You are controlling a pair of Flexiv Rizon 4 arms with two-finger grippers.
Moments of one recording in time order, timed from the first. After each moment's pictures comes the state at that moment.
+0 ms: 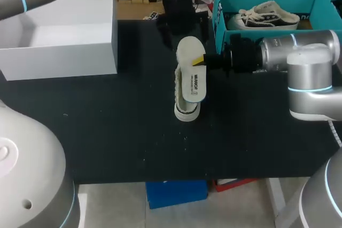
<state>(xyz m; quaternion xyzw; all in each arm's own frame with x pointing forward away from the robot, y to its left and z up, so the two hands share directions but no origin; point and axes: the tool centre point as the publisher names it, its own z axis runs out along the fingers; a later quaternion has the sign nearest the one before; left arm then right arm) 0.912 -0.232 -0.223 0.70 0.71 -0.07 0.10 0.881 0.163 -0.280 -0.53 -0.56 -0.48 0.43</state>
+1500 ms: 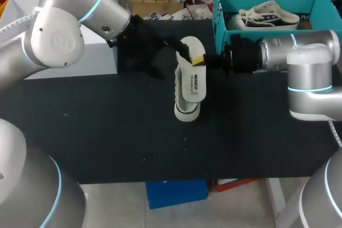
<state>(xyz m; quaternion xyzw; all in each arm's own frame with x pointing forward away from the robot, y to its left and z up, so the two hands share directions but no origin) 0.816 -0.199 -0.211 0.66 0.64 -0.27 0.27 0.881 0.163 -0.280 -0.53 -0.56 -0.48 0.43</state>
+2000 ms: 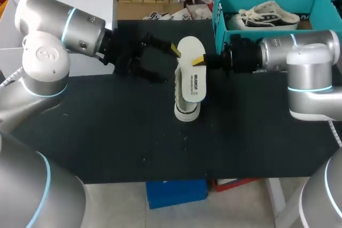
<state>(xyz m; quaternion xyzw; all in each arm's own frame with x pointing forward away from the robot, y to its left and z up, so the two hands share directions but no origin) 0.828 -0.187 -0.218 0.58 0.57 -0.46 0.35 0.881 0.163 -0.280 -0.53 -0.56 -0.48 0.43</state>
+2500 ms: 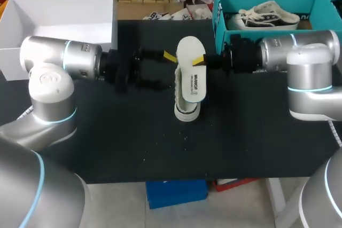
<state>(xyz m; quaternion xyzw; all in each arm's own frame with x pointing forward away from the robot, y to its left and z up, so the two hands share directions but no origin) 0.832 -0.186 -0.242 0.53 0.52 -0.50 0.45 0.881 0.163 -0.280 -0.53 -0.56 -0.48 0.43</state>
